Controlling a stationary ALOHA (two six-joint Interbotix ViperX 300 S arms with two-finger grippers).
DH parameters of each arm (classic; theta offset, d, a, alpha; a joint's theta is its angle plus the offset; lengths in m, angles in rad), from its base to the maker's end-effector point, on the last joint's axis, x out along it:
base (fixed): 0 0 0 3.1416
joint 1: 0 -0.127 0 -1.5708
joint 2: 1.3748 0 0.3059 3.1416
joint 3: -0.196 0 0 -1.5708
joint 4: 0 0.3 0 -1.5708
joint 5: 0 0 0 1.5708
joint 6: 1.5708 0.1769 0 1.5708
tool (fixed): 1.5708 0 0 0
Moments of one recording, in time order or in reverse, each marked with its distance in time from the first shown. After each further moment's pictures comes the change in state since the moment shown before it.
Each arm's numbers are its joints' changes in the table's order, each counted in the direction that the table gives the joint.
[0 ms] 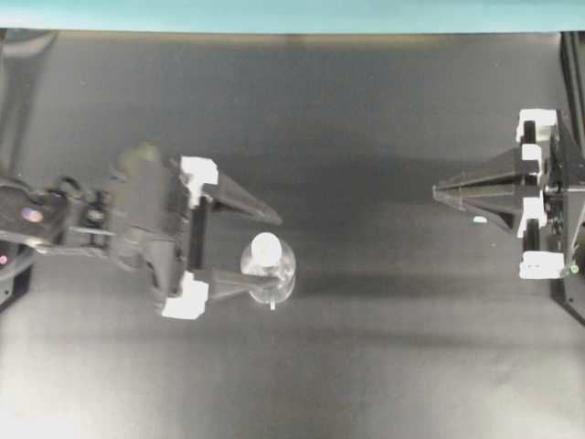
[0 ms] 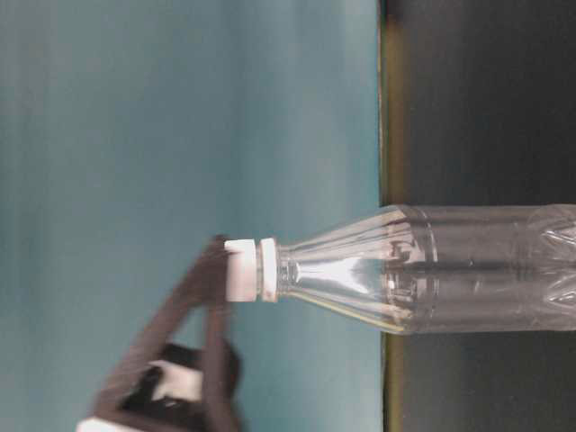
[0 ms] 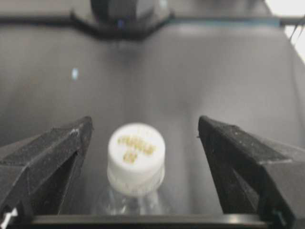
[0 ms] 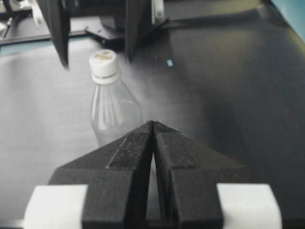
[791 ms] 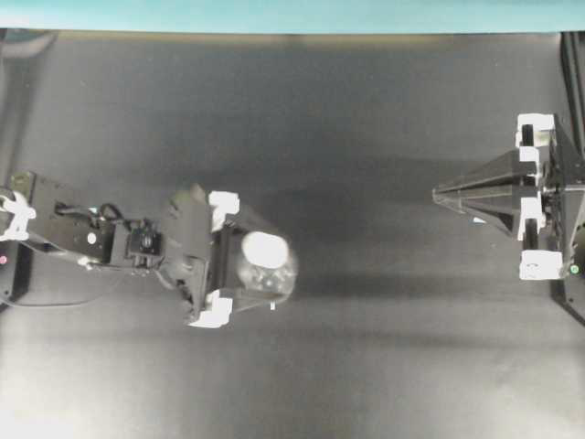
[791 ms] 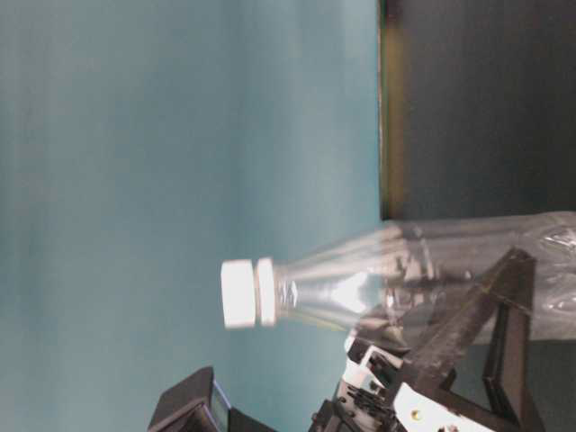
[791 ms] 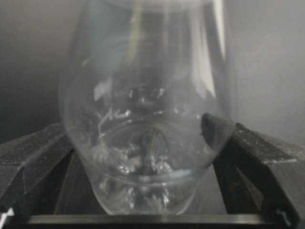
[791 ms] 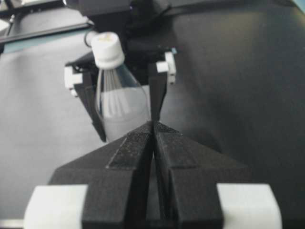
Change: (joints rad) left arm -0.009 -0.302 0.055 0.000 0.009 -0.002; right arm -0.005 -0.003 0.000 0.000 -0.026 0.048
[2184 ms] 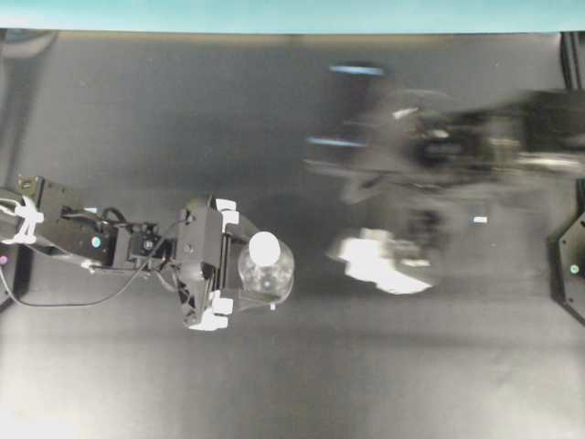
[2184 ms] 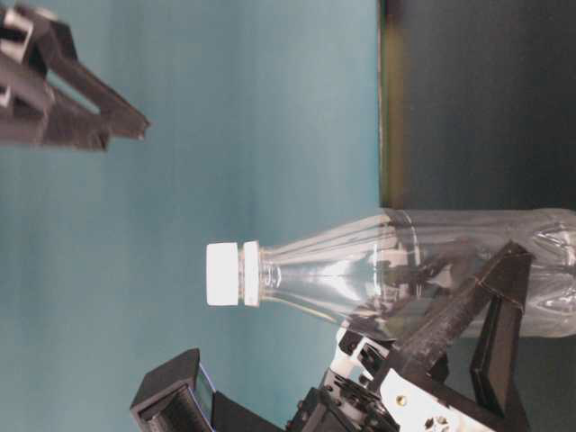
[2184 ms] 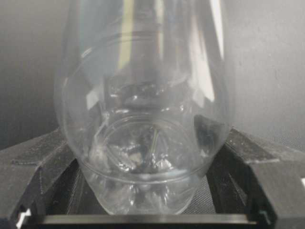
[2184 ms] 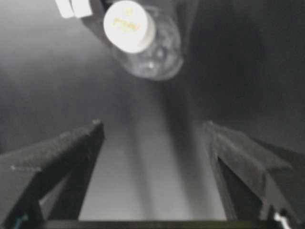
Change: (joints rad) left arm 0.006 -0.003 -0.018 0.000 0.118 0.014; right arm -0.064 -0.759 -1.065 0.014 -1.170 0.196
